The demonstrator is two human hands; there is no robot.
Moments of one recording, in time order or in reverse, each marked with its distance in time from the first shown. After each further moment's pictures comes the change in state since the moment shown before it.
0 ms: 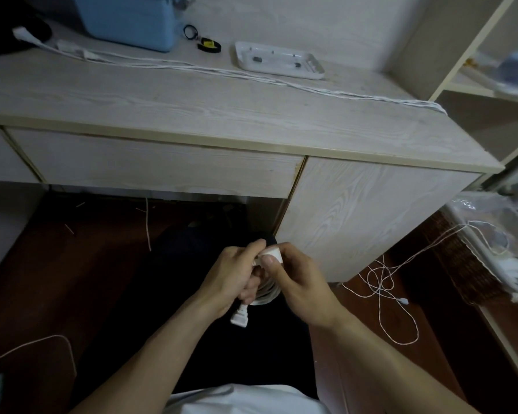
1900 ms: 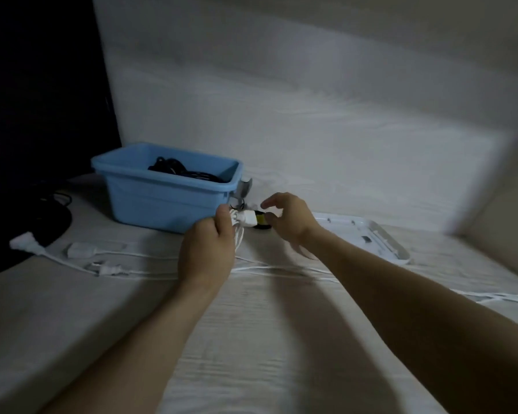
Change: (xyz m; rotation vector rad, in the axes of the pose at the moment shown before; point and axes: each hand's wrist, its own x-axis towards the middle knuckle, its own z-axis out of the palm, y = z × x) left_hand 0.288 0.291 -0.215 0.433 0.777 0.730; right_hand 0.564 -0.124 -0.029 -0.681 0.197 -0.179
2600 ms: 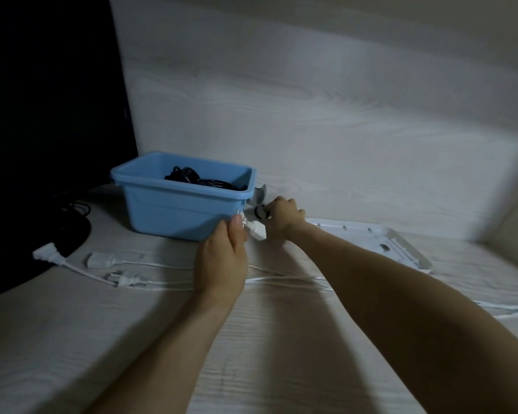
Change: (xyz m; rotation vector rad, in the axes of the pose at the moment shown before) left_hand 0.002 -0.008 -0.001 0.039 0.057 0.073; right_hand 0.065 -0.003 0.047 -0.405 -0.129 0.077
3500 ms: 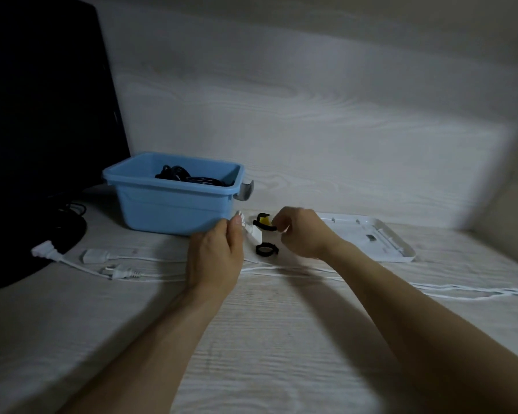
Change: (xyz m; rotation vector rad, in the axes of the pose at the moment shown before) left_hand -0.008 0.000 0.002 0.099 0.000 0.233; right_hand -0.096 0.040 -0.041 0.232 0.019 -0.172
